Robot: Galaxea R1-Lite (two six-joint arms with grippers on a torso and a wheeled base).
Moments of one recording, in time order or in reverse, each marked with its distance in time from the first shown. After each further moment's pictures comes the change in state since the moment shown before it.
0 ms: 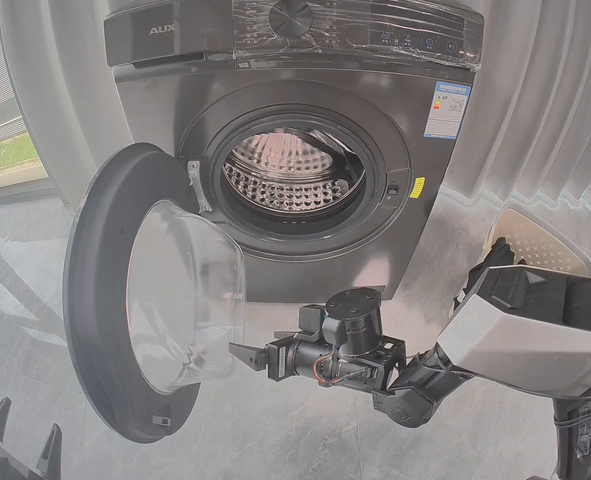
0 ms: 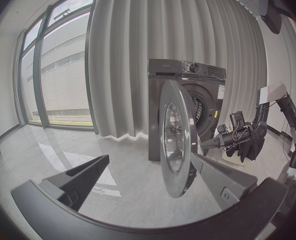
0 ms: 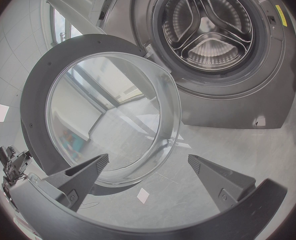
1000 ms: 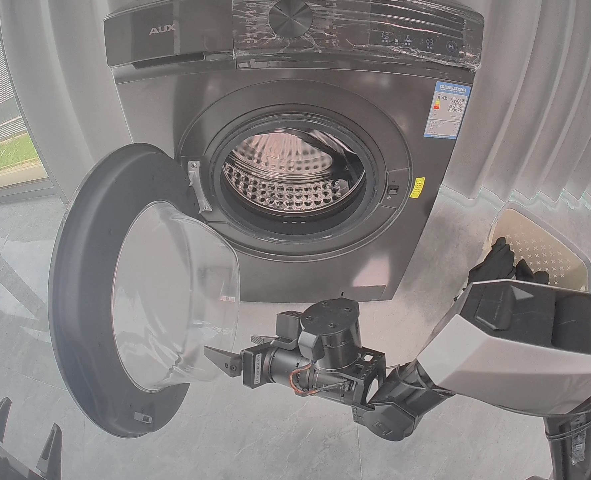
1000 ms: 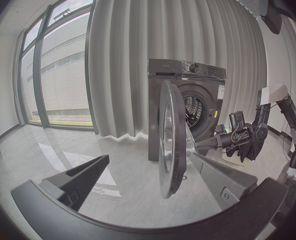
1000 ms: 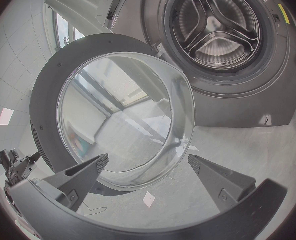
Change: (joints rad) left arm 0.000 0.000 0.000 0.000 -0.001 -0.001; right arm 0.073 0.031 -0.055 -0.030 -0.036 0.051
